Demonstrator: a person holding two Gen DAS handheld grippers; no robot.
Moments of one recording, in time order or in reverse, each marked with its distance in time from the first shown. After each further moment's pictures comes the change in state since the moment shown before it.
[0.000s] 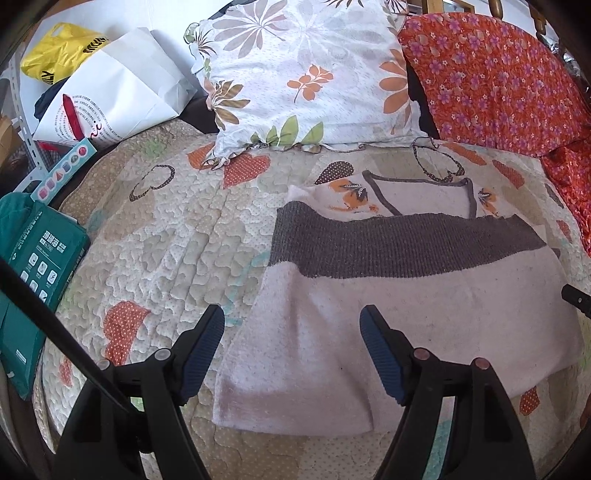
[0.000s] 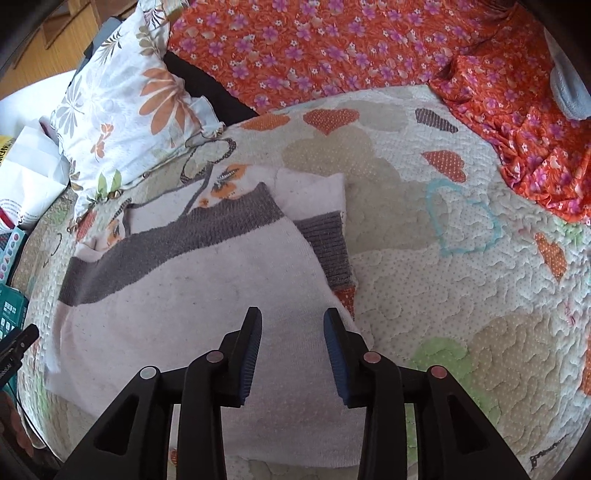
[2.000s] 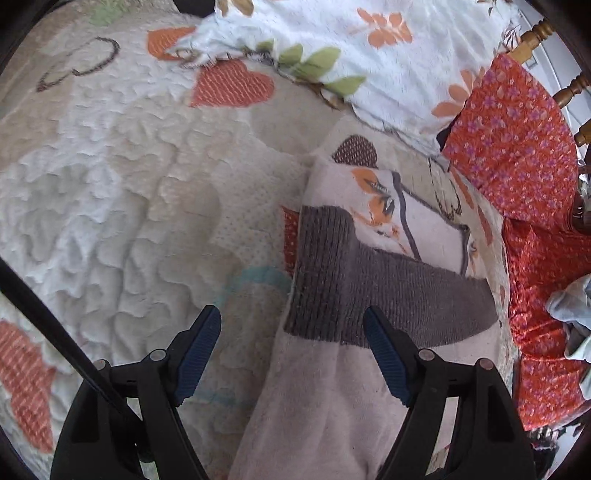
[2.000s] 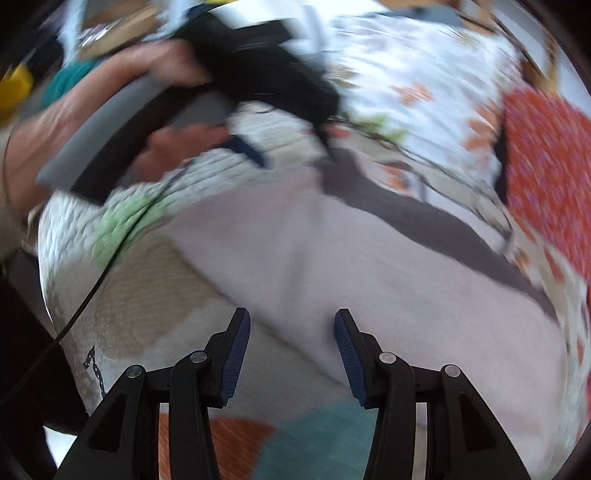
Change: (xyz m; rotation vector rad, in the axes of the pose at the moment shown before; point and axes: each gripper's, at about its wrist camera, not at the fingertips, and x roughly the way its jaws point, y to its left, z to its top) left arm 0.132 0.076 0.061 -0.297 0.355 -0.489; right arm 0.007 0.278 -0.146 -0.870 -0.073 0.239
